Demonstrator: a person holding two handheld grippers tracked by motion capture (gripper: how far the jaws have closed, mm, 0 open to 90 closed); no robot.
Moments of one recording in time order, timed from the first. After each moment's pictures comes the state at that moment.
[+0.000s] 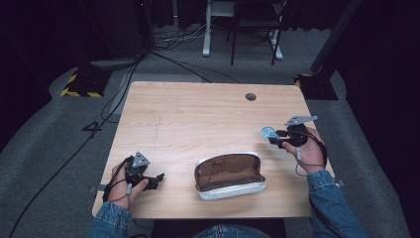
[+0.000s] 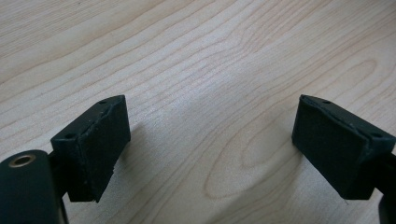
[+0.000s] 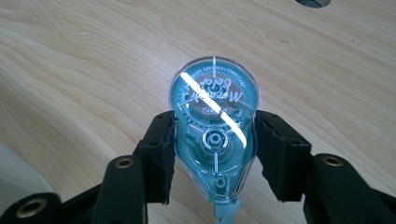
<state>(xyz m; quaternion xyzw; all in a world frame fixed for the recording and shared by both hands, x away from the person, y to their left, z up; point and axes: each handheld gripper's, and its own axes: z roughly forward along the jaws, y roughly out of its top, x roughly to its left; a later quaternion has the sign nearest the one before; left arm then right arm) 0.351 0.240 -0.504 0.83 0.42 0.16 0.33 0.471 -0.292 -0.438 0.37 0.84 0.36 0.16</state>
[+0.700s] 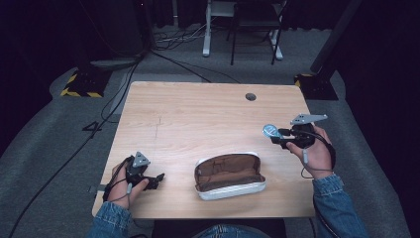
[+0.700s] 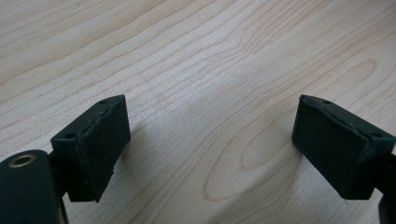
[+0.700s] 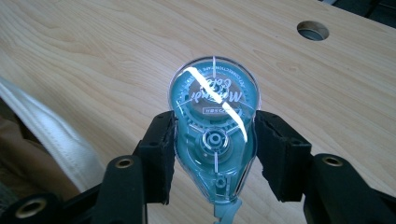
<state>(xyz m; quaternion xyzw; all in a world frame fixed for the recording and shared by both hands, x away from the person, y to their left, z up) 0.352 0.239 -0.504 0.83 0.42 0.16 0.33 0.437 -0.282 -0.392 0.37 0.83 0.38 0.16</state>
